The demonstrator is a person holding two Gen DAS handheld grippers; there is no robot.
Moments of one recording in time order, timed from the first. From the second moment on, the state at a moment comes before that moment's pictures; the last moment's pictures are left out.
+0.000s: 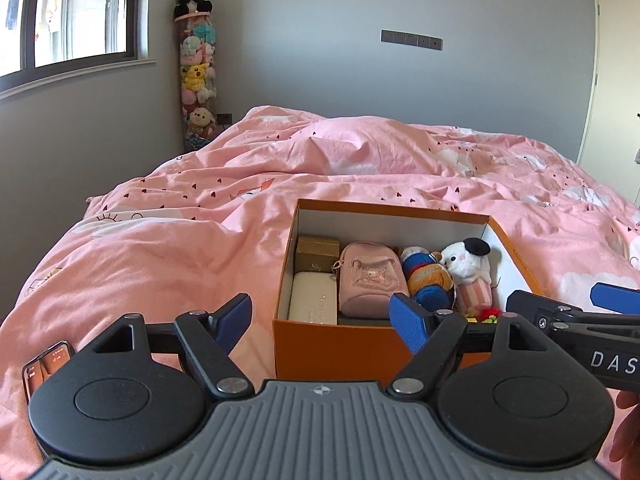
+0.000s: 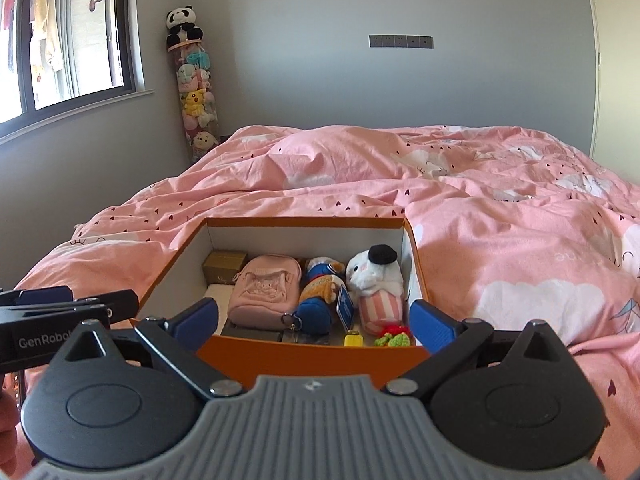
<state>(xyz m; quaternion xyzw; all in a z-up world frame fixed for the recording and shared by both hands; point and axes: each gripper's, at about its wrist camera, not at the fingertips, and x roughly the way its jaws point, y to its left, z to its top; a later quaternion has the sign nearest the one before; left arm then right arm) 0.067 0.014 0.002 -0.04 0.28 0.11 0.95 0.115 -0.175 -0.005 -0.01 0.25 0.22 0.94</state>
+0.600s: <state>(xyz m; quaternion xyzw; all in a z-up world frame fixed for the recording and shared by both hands) 0.071 0.003 -0.018 -0.03 0.33 0.10 0.94 0.117 -0.184 -0.022 0.02 0.29 0.22 0.93</state>
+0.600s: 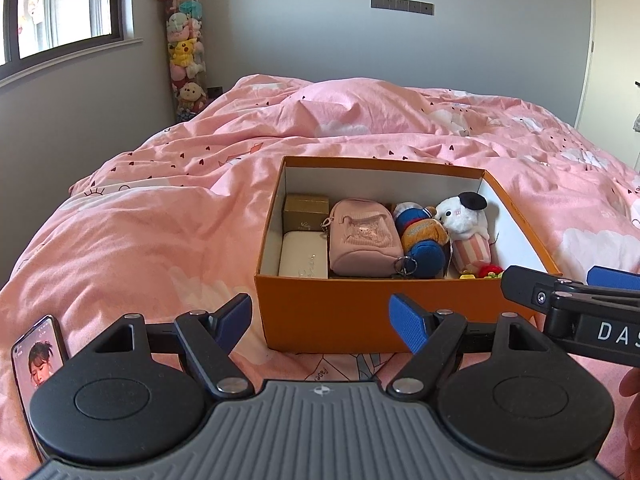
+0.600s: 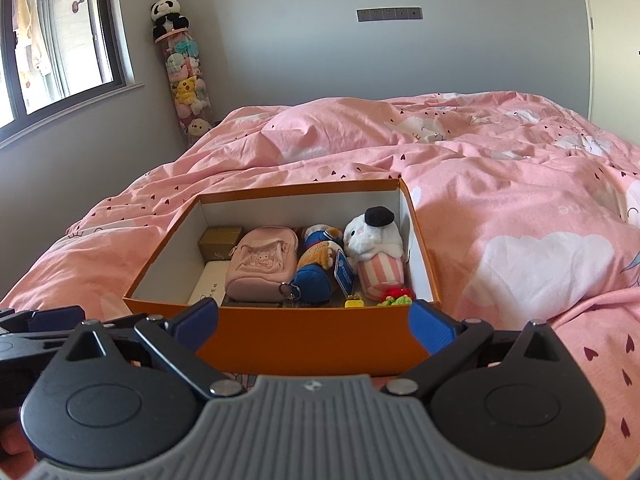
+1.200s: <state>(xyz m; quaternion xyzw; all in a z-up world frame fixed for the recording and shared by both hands) 0.073 0.002 -0.024 -0.03 0.35 0.10 0.93 0.117 -0.179 -0.024 0.01 0.30 0.22 0.93</state>
